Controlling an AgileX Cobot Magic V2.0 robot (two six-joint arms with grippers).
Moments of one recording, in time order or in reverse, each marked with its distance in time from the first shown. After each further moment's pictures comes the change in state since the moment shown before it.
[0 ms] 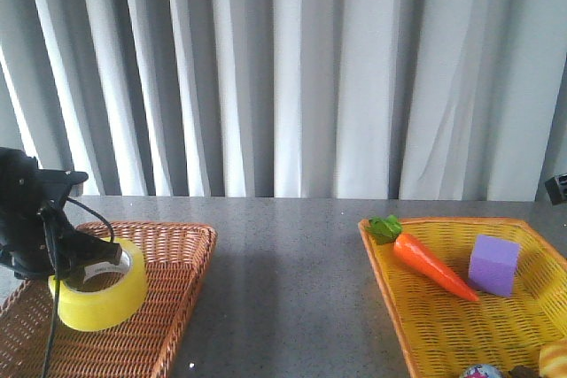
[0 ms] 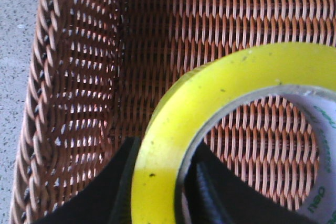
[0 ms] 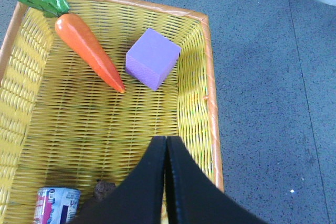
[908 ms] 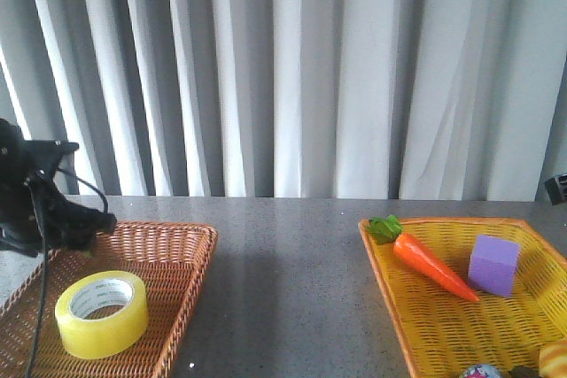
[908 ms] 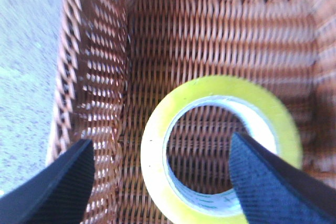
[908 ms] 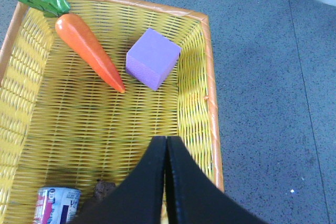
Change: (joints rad) left arm 0.000 -0.051 -0.084 -0.011 0.059 0.005; right arm 0.000 0.000 0.000 0.000 0.000 0.000
